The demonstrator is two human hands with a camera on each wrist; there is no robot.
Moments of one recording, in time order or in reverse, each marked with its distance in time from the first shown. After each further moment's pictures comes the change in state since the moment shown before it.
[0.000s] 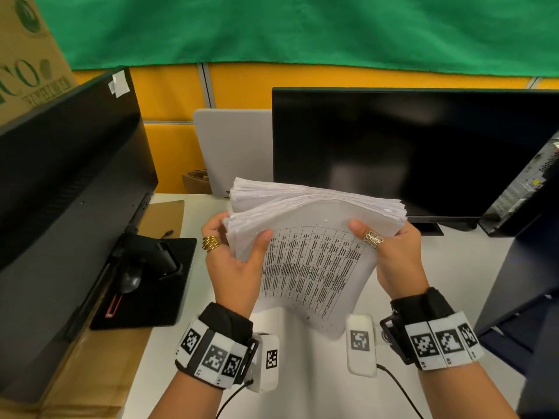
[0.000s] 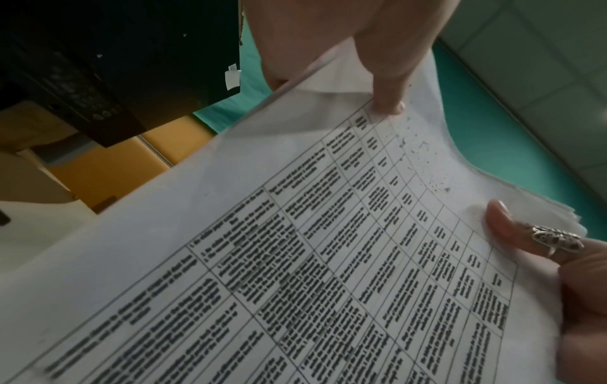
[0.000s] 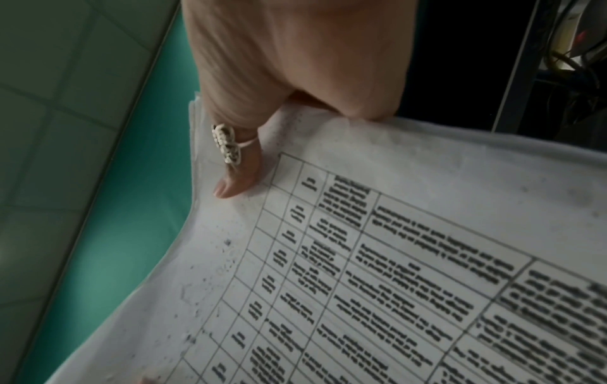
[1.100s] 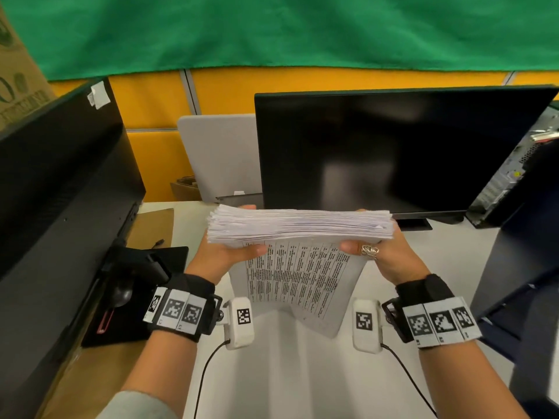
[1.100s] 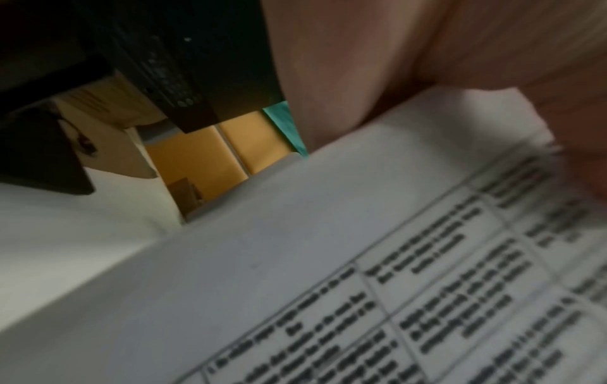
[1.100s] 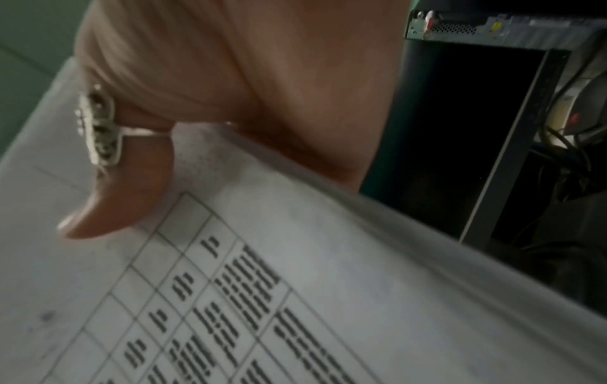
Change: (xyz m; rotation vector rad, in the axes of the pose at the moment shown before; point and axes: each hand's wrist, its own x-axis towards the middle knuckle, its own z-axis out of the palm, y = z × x) left_hand 0.053 0.000 -0.013 0.202 -0.567 -0.254; right_hand 0.014 -0.010 -0.017 -0.213 -0.376 -0.047
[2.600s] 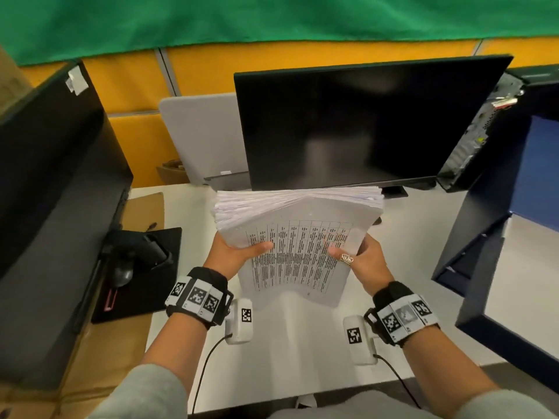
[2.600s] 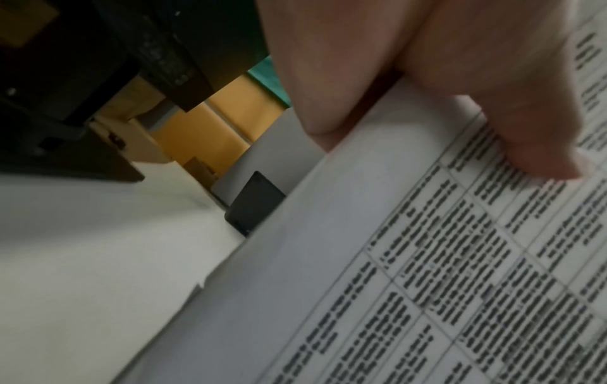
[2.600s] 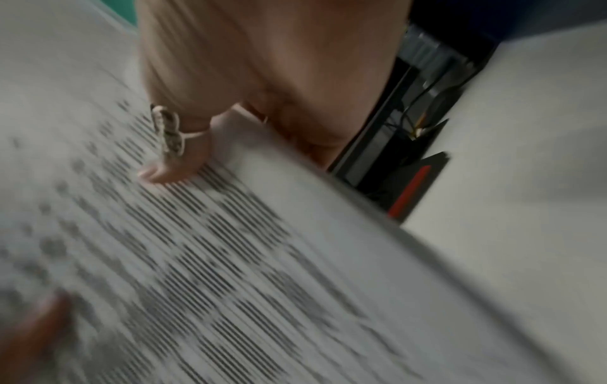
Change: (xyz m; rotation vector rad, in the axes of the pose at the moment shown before) left_hand -0.023 -0.037 0.023 -0.053 -0.045 -0.117; right_hand -0.076 0.036 0.021 -0.021 0.386 0.355
